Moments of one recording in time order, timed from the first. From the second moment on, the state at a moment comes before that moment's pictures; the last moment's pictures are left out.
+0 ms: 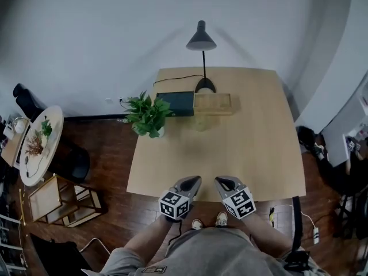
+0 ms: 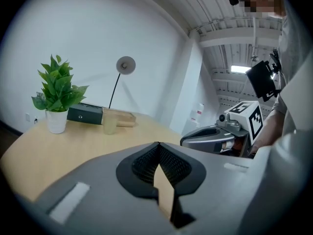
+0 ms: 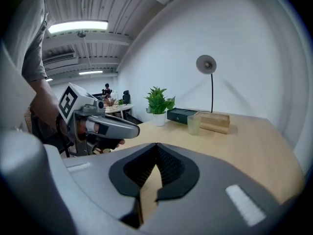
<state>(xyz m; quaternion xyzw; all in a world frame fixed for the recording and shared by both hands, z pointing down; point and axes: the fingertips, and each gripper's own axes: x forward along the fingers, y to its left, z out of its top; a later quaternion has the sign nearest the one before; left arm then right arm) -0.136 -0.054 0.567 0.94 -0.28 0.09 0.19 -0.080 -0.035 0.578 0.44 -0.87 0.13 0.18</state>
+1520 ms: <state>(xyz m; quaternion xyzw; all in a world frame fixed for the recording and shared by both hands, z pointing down) -0.143 -0.057 0.559 0.94 -0.27 0.09 0.18 -0.080 -0.037 0.572 0.47 -0.86 0.12 0.19</state>
